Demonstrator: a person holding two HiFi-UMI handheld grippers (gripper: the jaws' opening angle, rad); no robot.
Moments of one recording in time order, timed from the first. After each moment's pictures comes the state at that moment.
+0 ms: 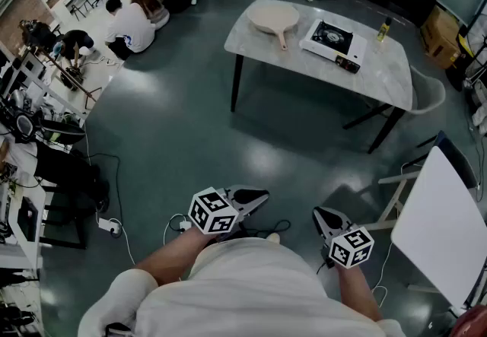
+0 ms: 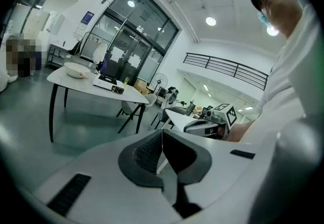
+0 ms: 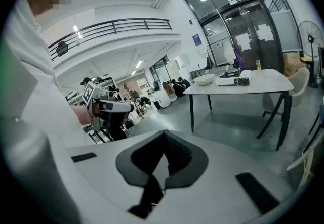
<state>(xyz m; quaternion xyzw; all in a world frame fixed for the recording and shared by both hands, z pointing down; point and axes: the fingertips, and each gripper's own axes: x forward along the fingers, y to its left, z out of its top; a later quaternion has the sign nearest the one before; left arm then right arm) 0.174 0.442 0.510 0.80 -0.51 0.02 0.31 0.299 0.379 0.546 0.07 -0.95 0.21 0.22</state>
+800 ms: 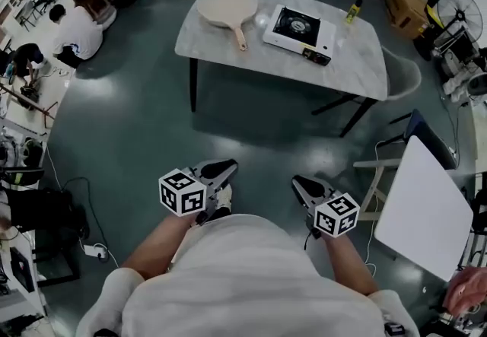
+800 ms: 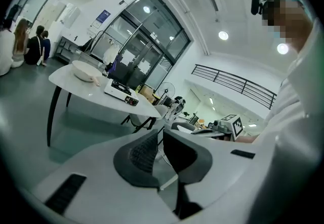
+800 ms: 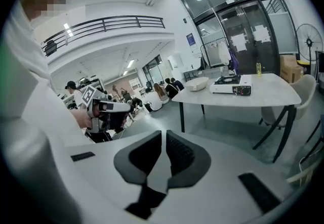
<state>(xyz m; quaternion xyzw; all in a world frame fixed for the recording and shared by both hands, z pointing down) 0.024 0.288 0.509 0.78 -0.53 -0.04 0.32 0.175 0.224 0.536 0.10 -0.95 0.20 0.23</state>
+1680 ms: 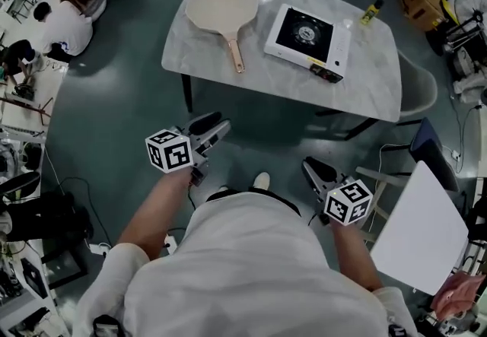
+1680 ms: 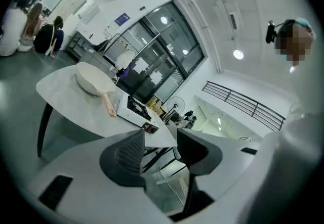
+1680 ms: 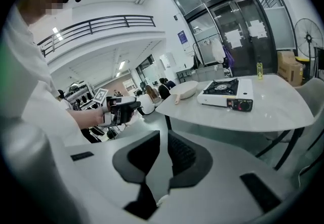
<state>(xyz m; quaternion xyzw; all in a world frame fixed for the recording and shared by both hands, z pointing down) -0.153 0.084 0.506 0.74 -0.56 -0.14 0.35 0.085 0.043 0.517 0.12 -0.94 0.23 0.24</state>
